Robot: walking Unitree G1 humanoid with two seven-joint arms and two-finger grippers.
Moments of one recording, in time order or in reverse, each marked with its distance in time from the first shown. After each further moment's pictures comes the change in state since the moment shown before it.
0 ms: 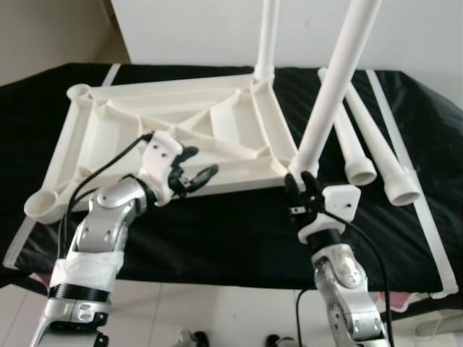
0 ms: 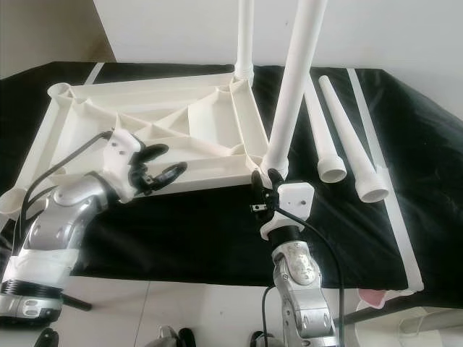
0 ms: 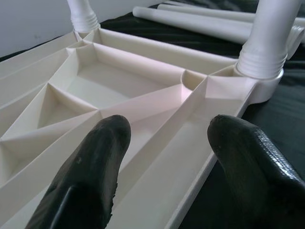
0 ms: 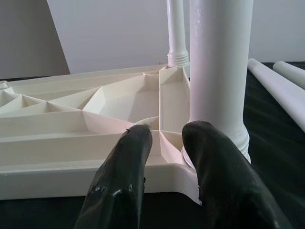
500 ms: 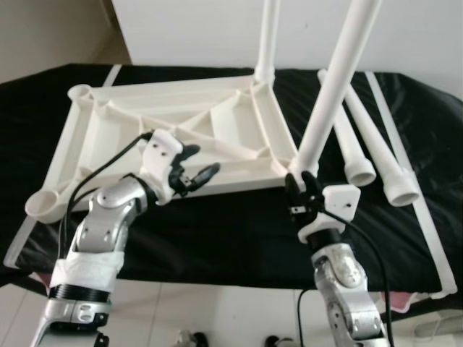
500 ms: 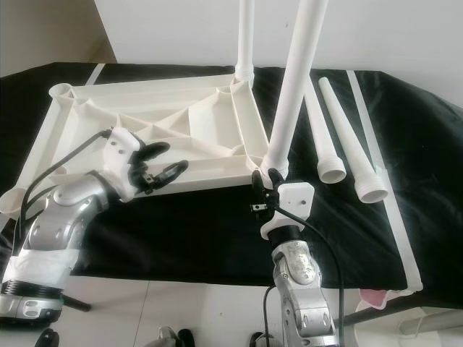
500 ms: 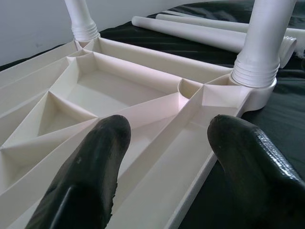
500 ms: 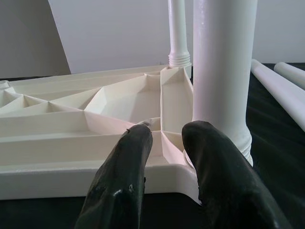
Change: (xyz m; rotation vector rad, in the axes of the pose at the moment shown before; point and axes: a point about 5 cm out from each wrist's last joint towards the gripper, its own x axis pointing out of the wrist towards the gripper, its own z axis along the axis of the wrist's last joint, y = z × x) left arm 0.000 -0.001 0.003 0.002 -0.017 -0.004; right arm 0.001 0.000 -0.002 0.003 0.006 0.001
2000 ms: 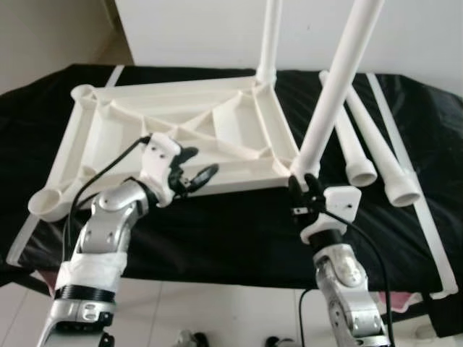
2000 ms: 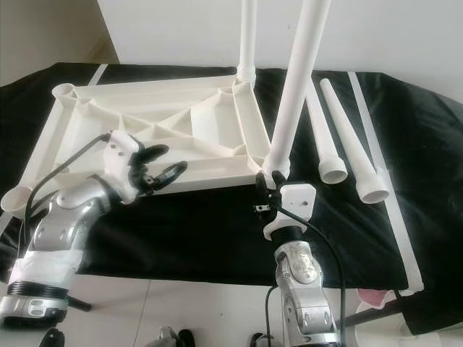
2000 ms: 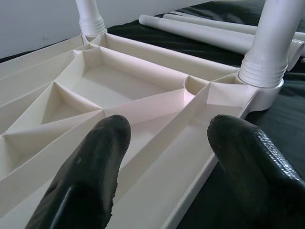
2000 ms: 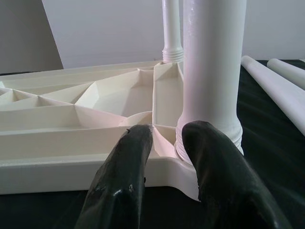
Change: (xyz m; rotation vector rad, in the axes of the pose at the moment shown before) left arm 0.001 0.002 -0.009 -0.038 -0.012 0.032; right arm 0.001 -0.007 -0.006 -0.017 0.013 -0.025
